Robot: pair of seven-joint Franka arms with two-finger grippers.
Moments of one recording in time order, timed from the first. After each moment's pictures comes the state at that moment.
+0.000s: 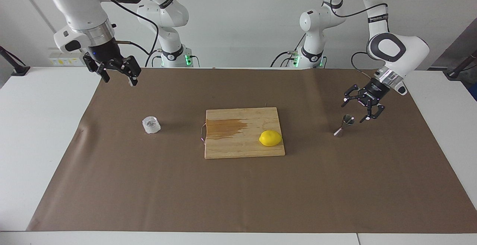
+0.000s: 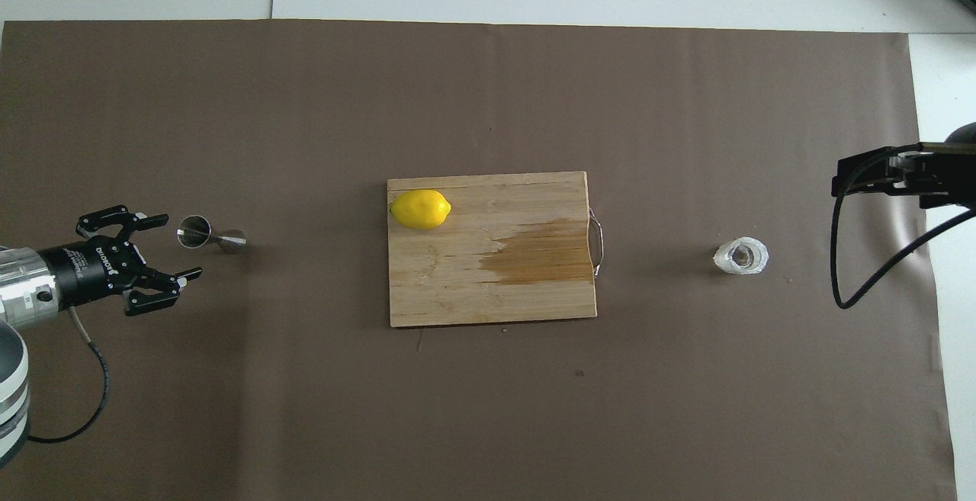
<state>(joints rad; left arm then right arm) 0.24 -0.10 -0.10 -2.41 -0.99 2.38 -1.31 -0.03 -0.04 0.04 -1.62 -0.01 1.62 0.08</state>
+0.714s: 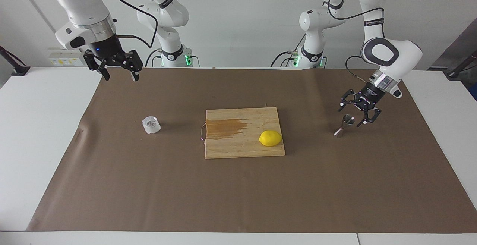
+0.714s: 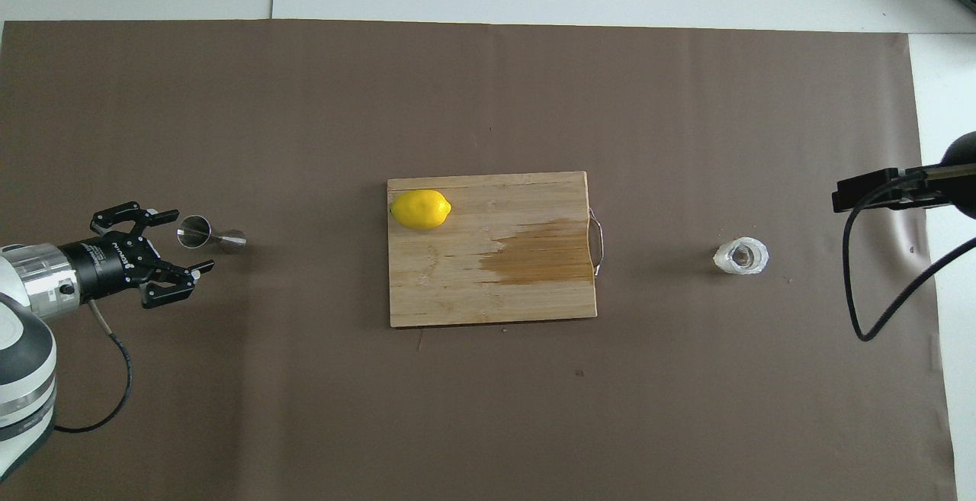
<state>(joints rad) 0.24 -0.08 -0.10 -2.40 -0.99 2.39 -1.31 -0.03 -0.04 0.04 -1.63 -0.01 1.62 -0.03</state>
